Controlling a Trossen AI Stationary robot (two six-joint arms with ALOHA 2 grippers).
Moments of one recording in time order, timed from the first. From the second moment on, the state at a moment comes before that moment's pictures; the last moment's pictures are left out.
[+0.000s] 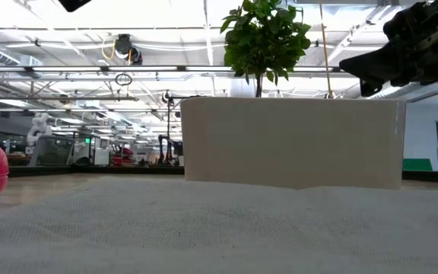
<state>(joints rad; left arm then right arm) -0.47 1.14 1.10 -0.80 -0.17 -0.44 -0.01 0.39 0.02 0.39 0.00 0.04</state>
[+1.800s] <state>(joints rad) -0.53 1.42 1.25 -0.92 0.08 -0.69 -0.01 0.39 0.02 0.35 0.00 0.03</state>
